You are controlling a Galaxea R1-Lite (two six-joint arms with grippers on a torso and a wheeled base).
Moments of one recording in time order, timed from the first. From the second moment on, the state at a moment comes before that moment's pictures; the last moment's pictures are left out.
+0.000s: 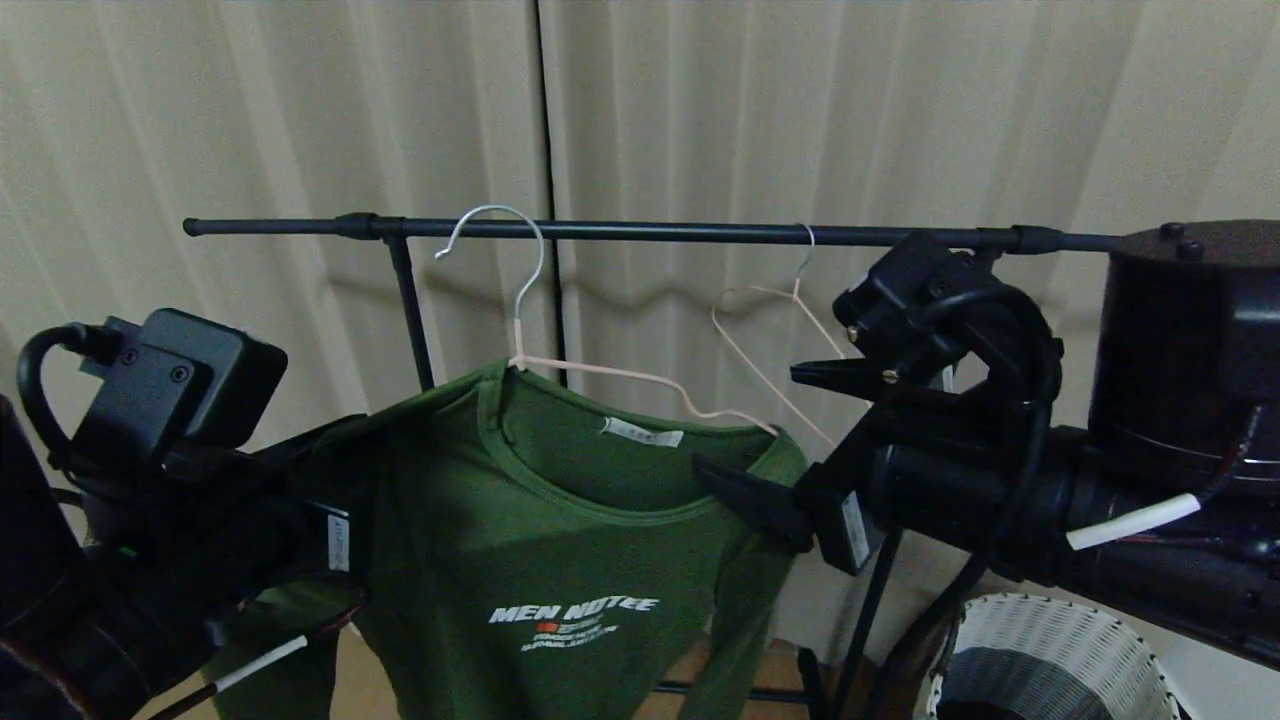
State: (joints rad) left arm -0.68 1.26 -0.48 -0.63 0.52 0.19; right arm 0.88 1.53 -0.93 -0.30 -0.23 -0.13
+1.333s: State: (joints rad) left arm -0.79 1.27 -0.40 -0.75 0.51 0.20; right arm 0.86 1.66 -1.02 -0.30 -0.34 -0.26
